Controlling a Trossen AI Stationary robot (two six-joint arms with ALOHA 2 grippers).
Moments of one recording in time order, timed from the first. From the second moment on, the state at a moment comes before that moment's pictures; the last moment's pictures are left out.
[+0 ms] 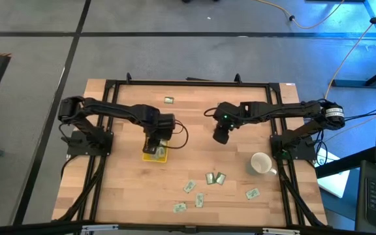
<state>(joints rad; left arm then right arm) 0.09 1.59 1.11 -0.96 0.12 0.23 -0.15 1.43 0.98 -0.58 0.01 0.34</state>
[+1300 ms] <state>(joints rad) 0.09 1.08 0.63 -0.12 0.15 -0.07 0.35 1.55 1.49 -1.12 0.09 0.29</state>
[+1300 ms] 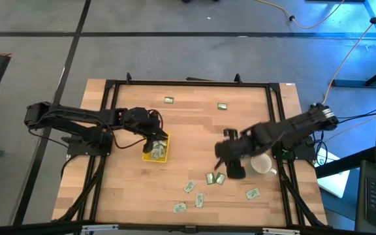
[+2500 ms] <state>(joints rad) 0.09 1.09 0.60 -0.12 0.15 -0.05 0.74 1.79 1.11 -0.90 -0.18 0.89</state>
